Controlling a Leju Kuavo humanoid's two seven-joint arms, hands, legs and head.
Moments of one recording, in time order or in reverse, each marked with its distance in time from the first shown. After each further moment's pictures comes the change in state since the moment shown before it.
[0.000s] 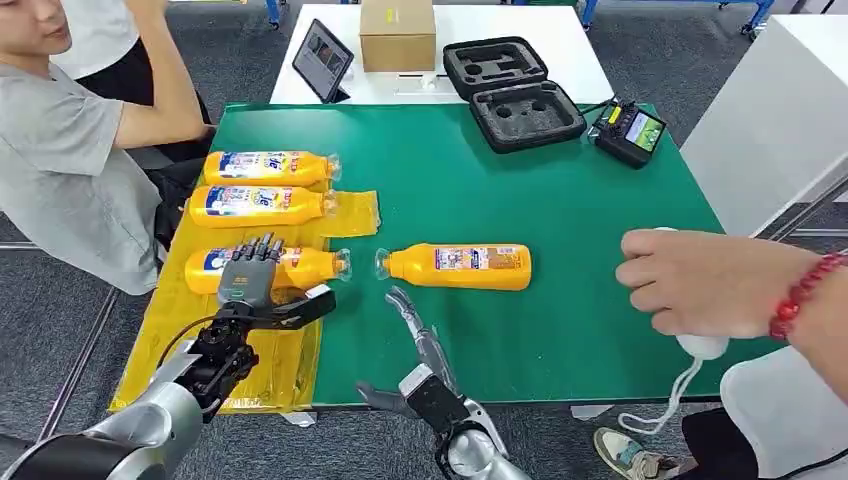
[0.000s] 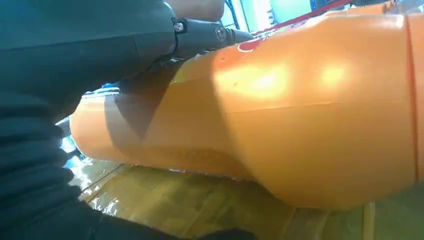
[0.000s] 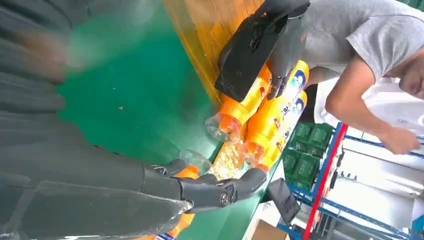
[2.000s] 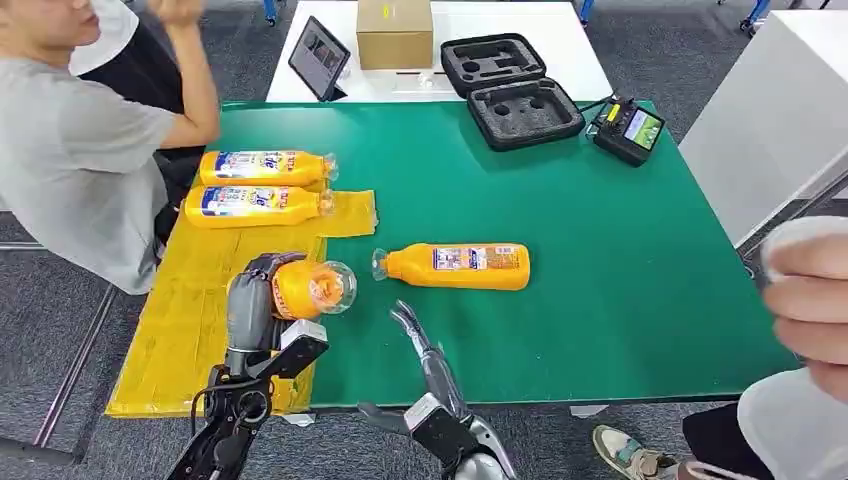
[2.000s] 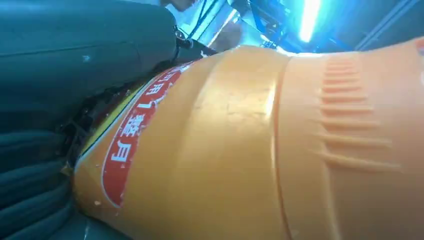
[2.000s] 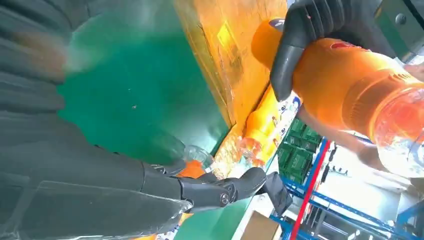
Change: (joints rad) left arm 0.454 -0.074 -0.027 -0.781 0.754 0.225 -0.641; right arm 0.102 -0.039 0.002 -0.133 0.072 -0.023 0.000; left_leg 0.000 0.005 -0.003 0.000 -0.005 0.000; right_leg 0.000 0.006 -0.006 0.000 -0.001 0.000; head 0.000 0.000
